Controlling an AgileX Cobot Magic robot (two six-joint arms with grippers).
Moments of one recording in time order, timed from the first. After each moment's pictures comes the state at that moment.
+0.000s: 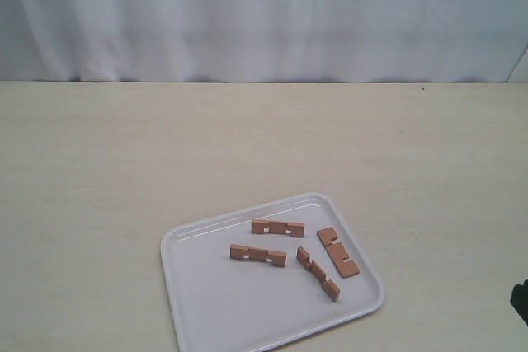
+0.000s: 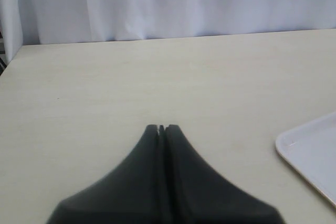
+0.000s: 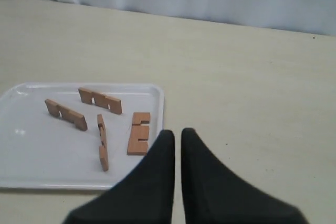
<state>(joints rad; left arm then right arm) 0.00 0.00 0.00 0.07 0.34 -0.05 0.35 0.04 0.00 -0.19 0.32 0.17</state>
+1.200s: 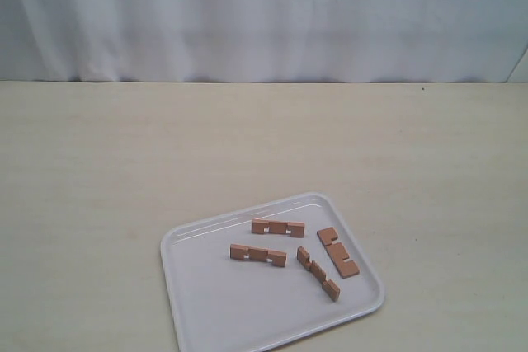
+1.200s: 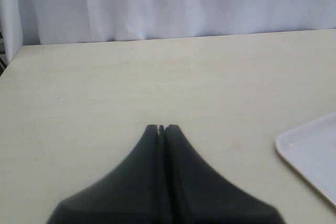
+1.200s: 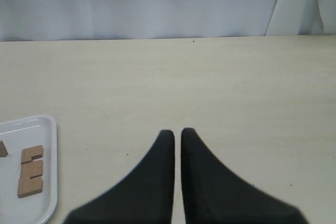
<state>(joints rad) 0.00 0.00 0.00 0.07 0.34 -0.05 -0.03 0.01 0.00 -0.19 0.32 0.17</state>
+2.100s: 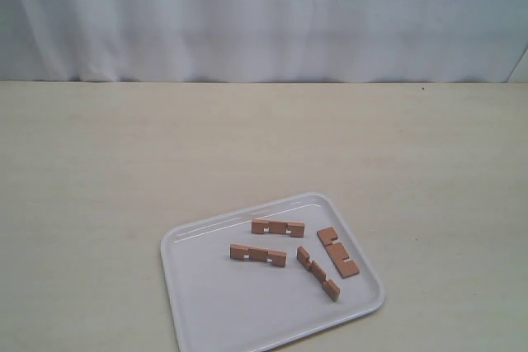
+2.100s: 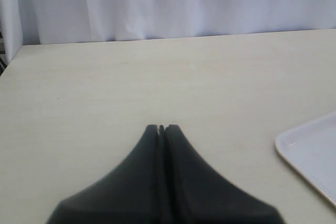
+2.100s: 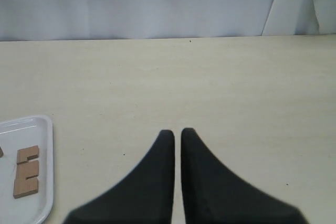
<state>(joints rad) 0.00 0.00 0.00 0.07 0.34 -0.05 -0.04 0.01 0.00 -0.19 0.32 0.17</state>
